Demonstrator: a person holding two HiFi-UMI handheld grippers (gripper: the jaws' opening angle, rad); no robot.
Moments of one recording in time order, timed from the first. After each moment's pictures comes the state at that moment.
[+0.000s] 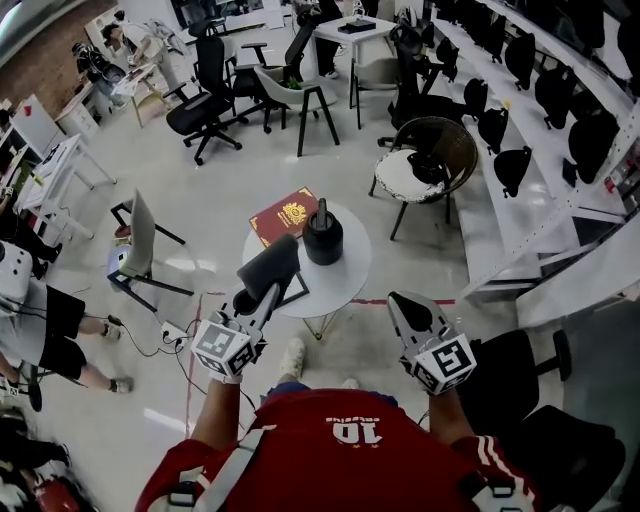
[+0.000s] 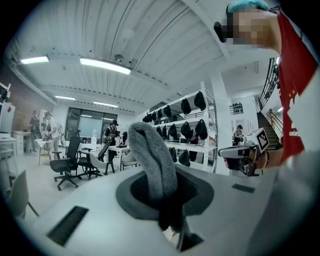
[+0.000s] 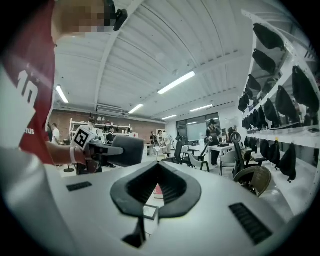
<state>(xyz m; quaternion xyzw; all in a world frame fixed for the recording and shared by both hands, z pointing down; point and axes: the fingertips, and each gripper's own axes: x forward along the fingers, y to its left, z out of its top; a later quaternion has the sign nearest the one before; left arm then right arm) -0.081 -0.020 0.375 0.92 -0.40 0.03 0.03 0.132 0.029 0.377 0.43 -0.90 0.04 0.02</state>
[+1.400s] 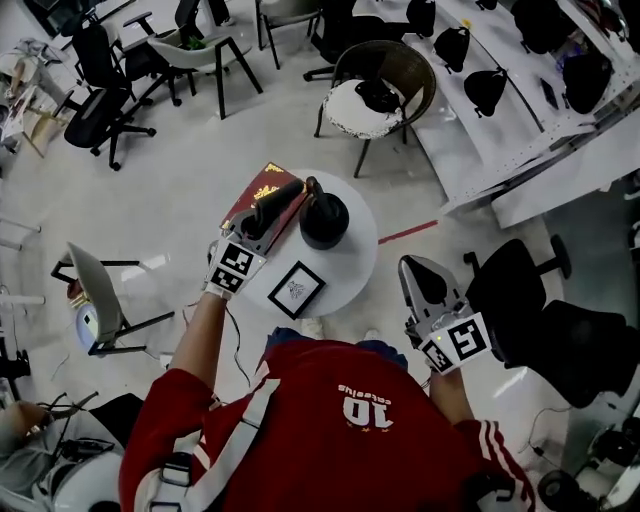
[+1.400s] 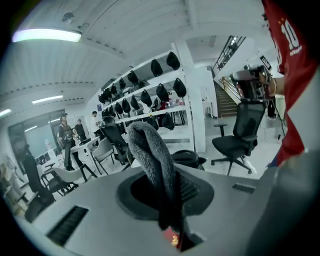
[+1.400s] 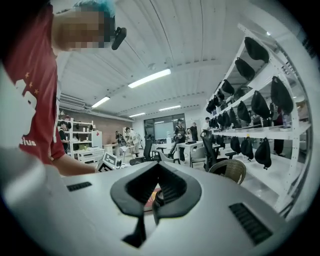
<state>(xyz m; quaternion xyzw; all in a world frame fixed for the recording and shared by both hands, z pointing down) -0.113 -0.307 0.549 0.95 -0.16 0.24 -0.08 0.034 -0.104 0.398 0.61 -0.79 0.08 0.02</state>
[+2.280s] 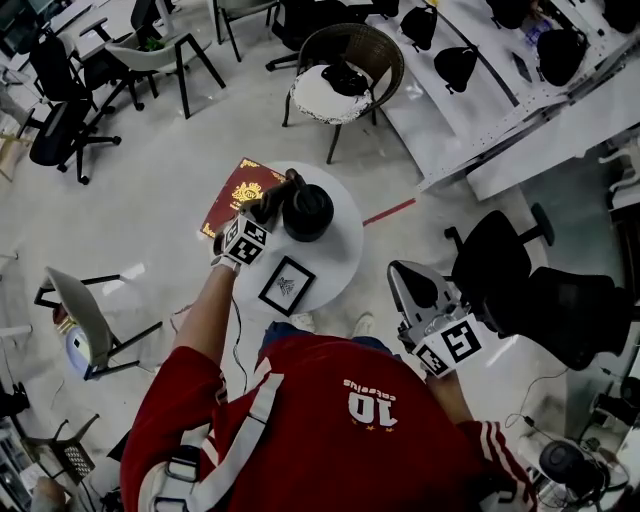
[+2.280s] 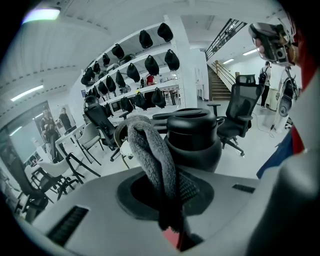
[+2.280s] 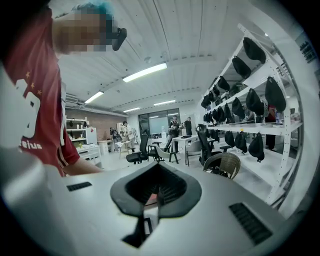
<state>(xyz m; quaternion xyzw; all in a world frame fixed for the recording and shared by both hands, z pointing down) -0.068 -0.337 0.676 0.93 -0.10 0.35 -0.07 0.009 -0.089 0.408 0.64 -0.76 0.11 0.04</state>
